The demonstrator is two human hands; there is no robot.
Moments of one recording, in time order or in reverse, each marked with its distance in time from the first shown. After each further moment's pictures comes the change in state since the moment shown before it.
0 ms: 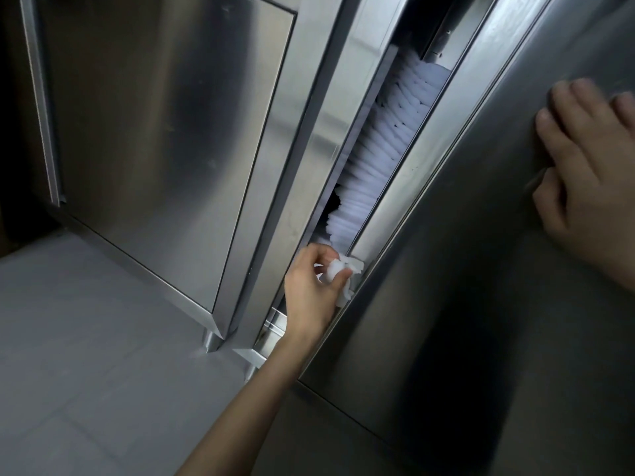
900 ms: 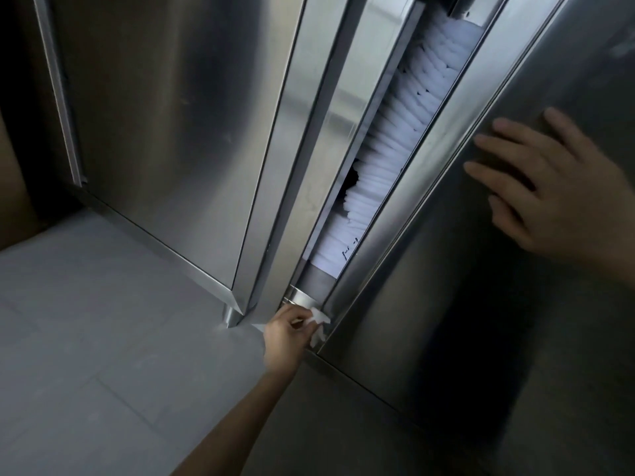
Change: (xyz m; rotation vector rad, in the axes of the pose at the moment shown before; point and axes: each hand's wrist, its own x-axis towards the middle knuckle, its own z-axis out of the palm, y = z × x) left_hand -0.071 -0.127 -0.038 0.237 -0.040 -0.147; right_hand 0.002 -0.050 0.010 -0.027 -0.108 -0.332
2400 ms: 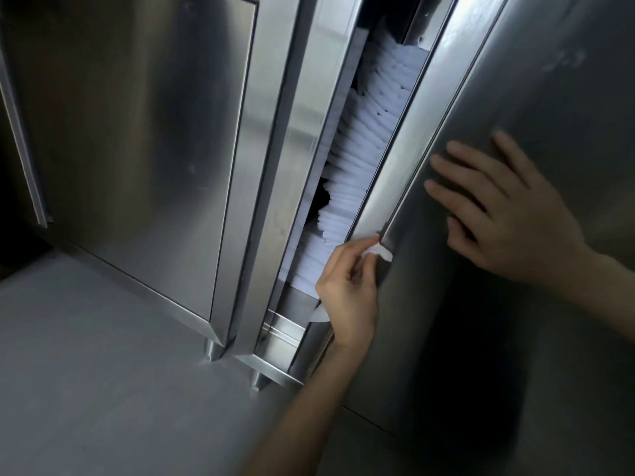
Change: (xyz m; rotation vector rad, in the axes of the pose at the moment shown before) left_hand 0.028 0.177 0.048 -0.404 0.302 0.354; right_hand -0.005 -0.018 -0.004 -0.021 0.054 0.117
